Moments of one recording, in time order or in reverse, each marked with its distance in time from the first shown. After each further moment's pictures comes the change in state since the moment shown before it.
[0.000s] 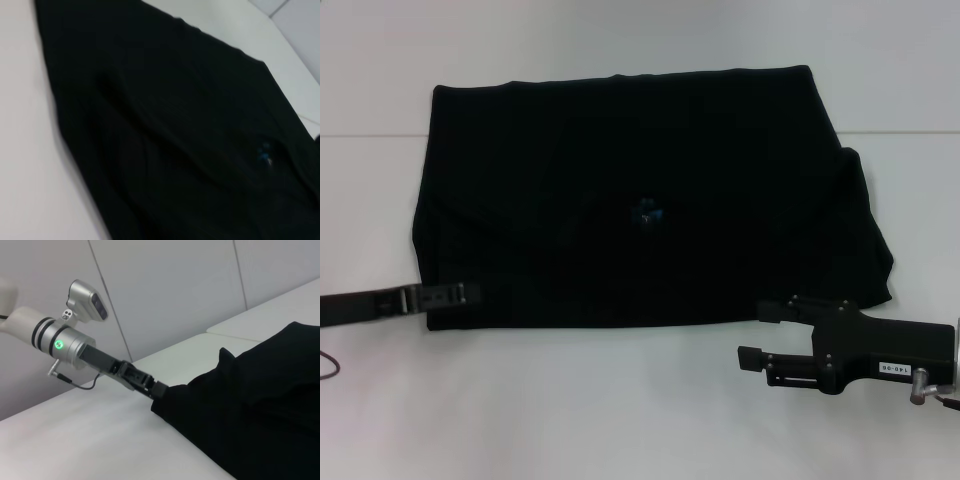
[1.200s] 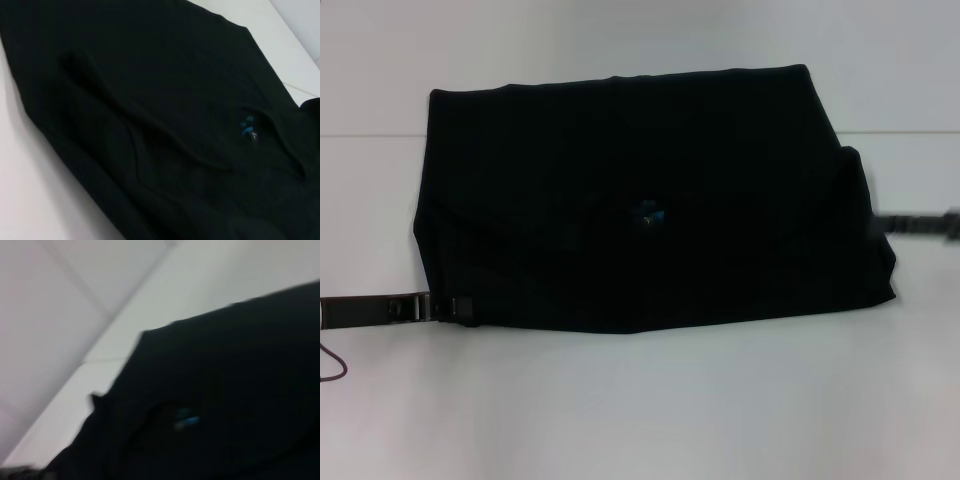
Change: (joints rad) left arm -0.020 0.004 0.054 0.012 0.026 0.033 -0.018; right arm 0.048 -0.181 0.001 -0.207 -0.033 0.007 0.809
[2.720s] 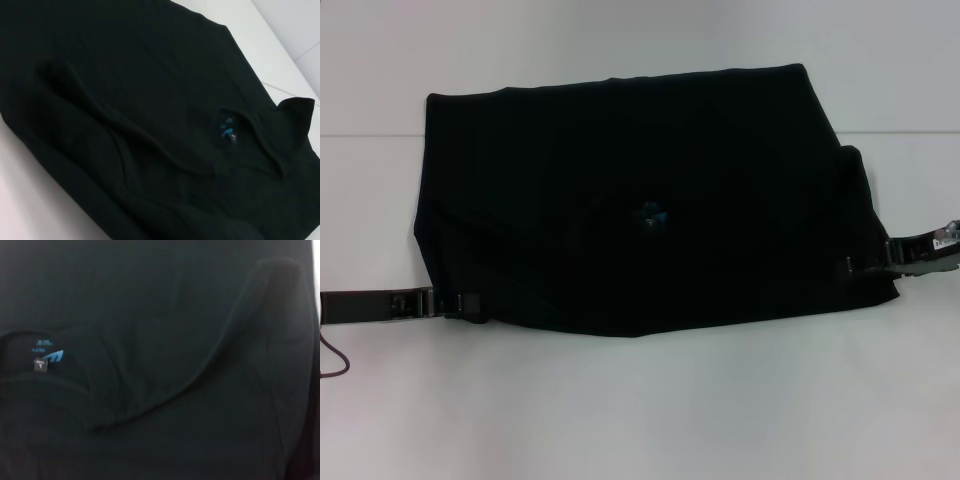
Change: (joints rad) left arm -0.011 0.011 -0.007 -0.003 -0.006 0.056 -0.011; right arm 0.224 0.016 -0.212 0.168 -0.403 0.362 0.408
